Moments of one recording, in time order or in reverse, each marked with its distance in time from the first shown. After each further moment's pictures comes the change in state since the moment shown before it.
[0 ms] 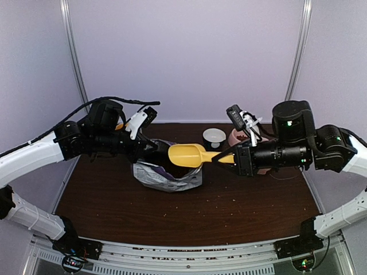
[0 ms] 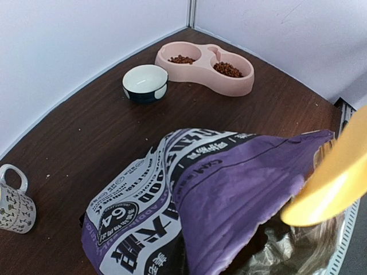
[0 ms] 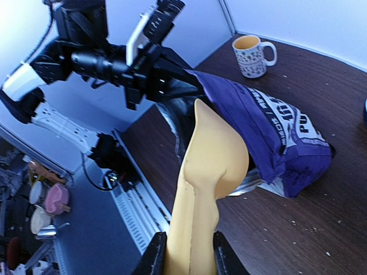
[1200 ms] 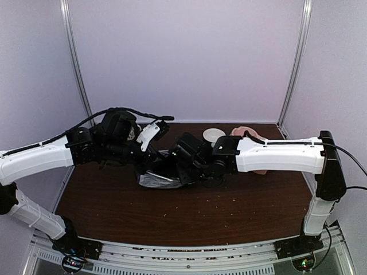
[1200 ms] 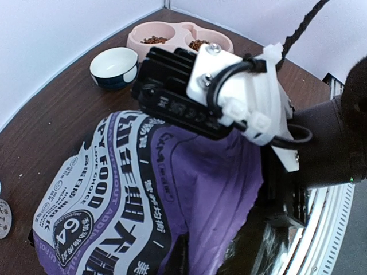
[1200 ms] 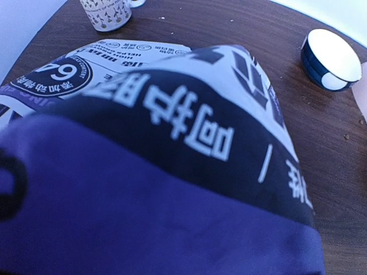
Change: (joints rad) left arm -0.089 0.059 -0.033 0.029 0.034 0.014; right arm -0.041 0.761 0.312 -0.117 0.428 0.151
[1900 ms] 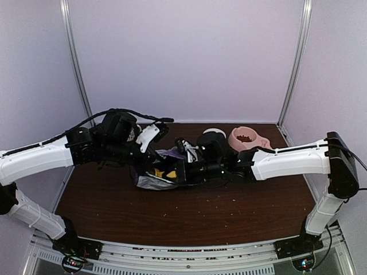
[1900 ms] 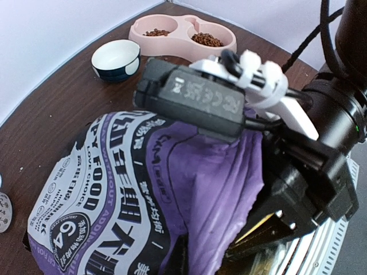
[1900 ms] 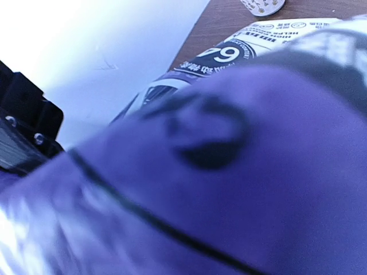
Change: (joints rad) left arm 0.003 0.003 -0.001 -0.028 -0.016 -0.001; right arm -0.115 -0.138 -0.404 0.775 -0.741 0.129
